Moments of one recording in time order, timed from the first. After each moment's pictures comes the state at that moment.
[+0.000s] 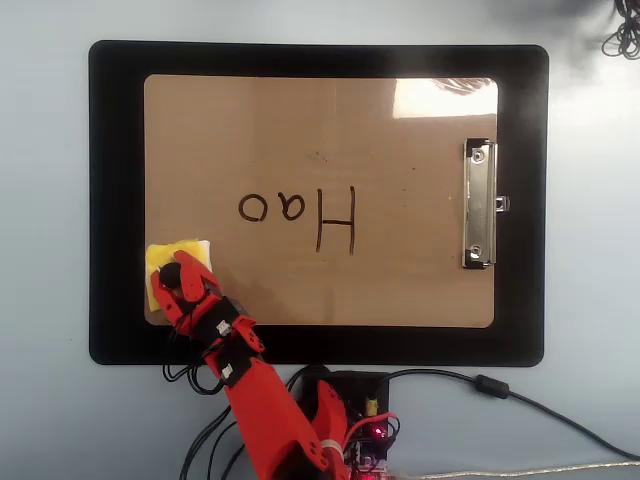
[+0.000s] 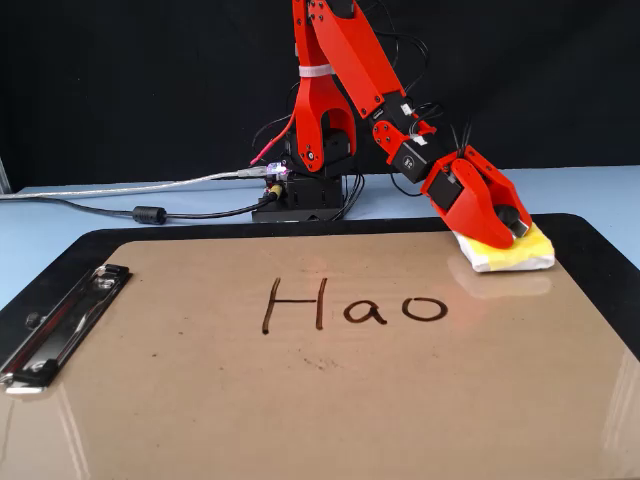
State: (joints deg) arm -52.6 97.5 138.3 -16.1 -94.2
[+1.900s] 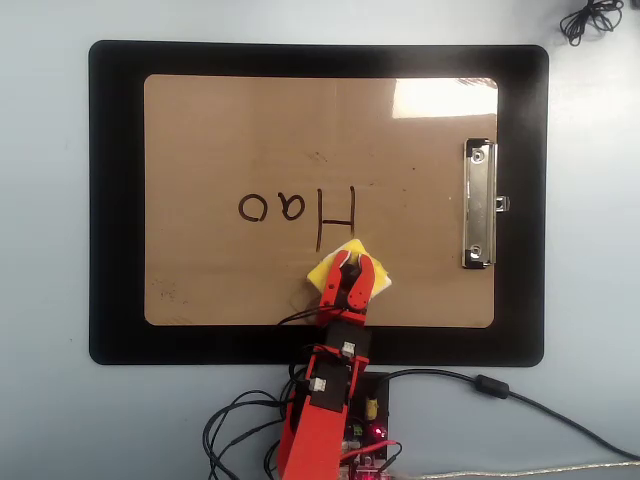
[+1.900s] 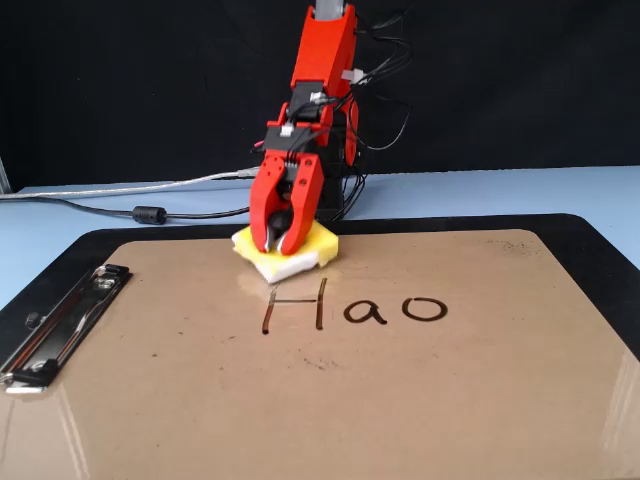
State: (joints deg) arm 12.6 118.8 154.4 0.4 -84.3
